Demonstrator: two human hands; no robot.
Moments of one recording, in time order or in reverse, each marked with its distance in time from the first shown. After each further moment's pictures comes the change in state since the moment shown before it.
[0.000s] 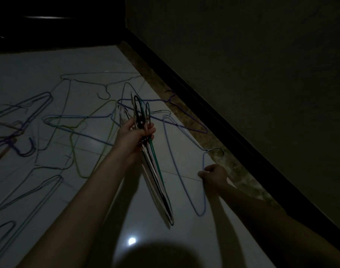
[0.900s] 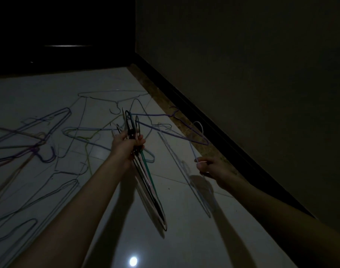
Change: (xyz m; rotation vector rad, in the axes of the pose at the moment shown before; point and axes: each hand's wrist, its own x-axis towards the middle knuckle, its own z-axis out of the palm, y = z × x) left_hand -0.026 0.024 -0.022 0.014 0.123 0.027; right_hand -0.052 -0.072 -0.047 0.239 -0.405 -0.198
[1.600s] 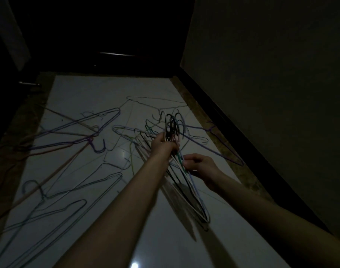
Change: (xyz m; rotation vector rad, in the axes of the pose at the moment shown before) left_hand 0.008 0.019 -0.038 0.028 0.048 0.033; right_hand -0.027 -0.082 0.145 0.028 -0.200 -0.119
